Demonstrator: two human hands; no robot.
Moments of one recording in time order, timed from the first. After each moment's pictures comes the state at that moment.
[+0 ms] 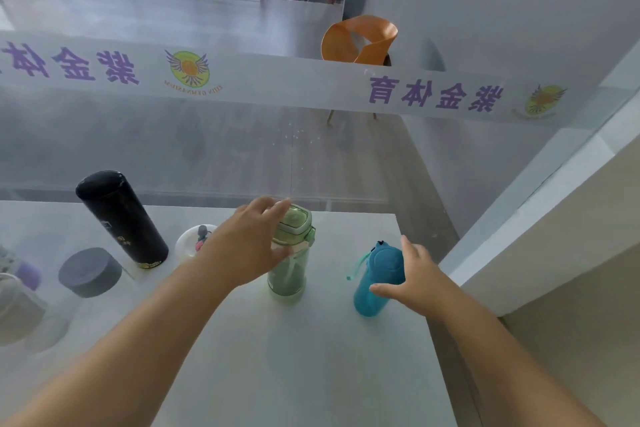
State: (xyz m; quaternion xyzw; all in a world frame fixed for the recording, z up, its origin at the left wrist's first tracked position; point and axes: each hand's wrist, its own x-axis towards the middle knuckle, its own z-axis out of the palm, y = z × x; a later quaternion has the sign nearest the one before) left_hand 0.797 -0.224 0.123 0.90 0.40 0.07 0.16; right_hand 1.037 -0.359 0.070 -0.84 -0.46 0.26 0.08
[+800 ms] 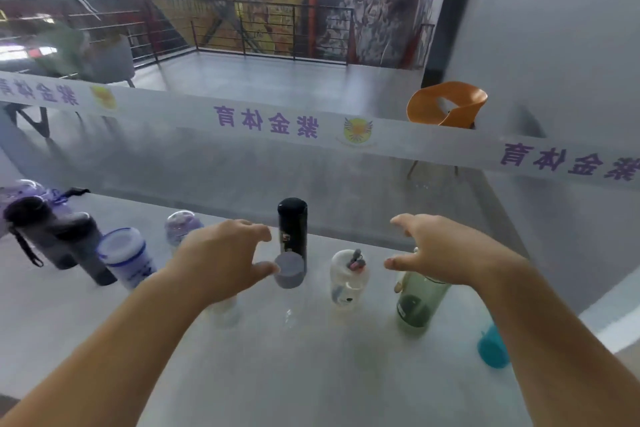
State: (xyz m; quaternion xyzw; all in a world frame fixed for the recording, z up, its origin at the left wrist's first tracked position) left_hand 0.536 -0.241 0.220 0.83 0.55 0.01 0.04; right_hand 0.802 -0.290 0.240 -0.72 -0.67 0.14 -0.02
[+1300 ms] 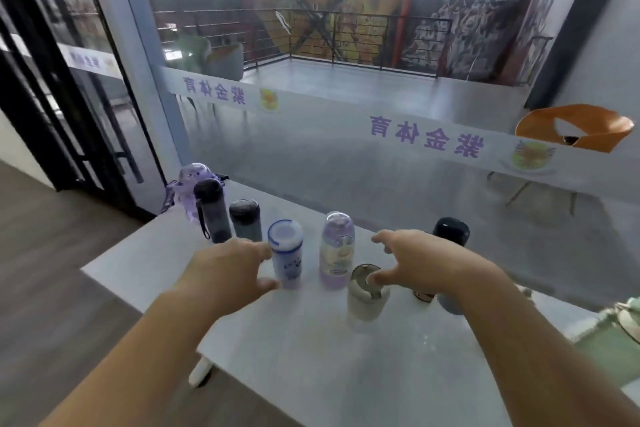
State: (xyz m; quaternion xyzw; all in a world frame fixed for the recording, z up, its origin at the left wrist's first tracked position) left_hand 0.283 -0.235 0.195 0.73 0.68 0.00 0.07; right_hand 0.534 -0.207 0.220 -0.60 -0.78 0.15 -0.07
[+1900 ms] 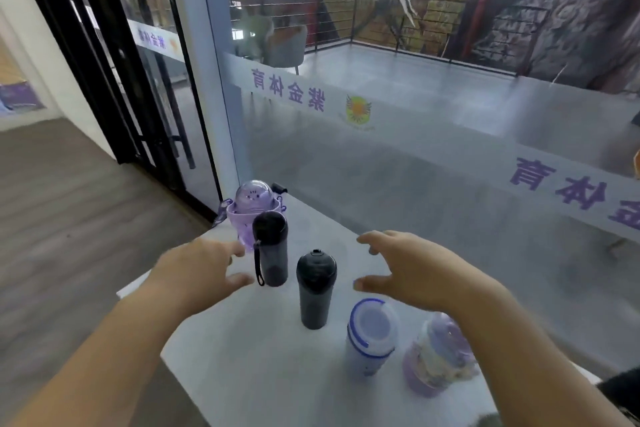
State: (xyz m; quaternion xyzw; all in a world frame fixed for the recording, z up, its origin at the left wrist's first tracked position) left_hand 0.098 -0.070 0.167 0.63 0.77 0.00 0.09; right_hand 0.362 -0.010 0.202 -0.48 -0.86 0.16 -0.05
